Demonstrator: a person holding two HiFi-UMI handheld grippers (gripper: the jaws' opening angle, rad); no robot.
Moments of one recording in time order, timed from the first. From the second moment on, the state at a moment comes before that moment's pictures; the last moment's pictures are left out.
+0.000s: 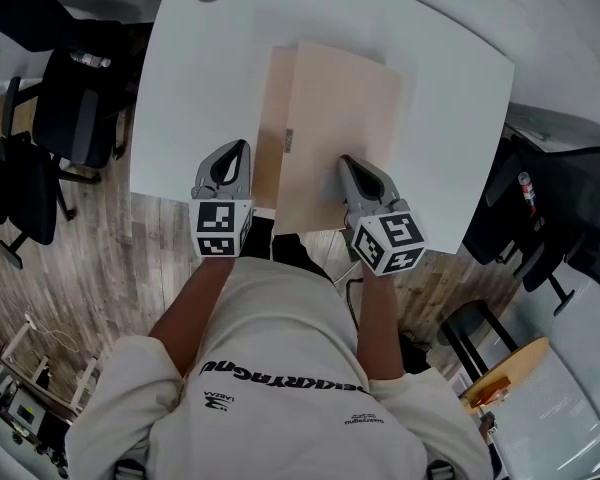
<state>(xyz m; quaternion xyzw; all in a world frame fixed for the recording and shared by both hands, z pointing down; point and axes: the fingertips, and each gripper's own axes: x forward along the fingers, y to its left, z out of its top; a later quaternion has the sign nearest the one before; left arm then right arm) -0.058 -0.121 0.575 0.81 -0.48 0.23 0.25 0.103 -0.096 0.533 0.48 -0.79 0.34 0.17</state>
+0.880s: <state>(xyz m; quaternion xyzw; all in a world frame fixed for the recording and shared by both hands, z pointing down) -0.049 -0.123 0.610 0.80 -0.46 0.25 0.28 0.088 -0.100 0.554 0.47 -0.79 0.35 0.20</state>
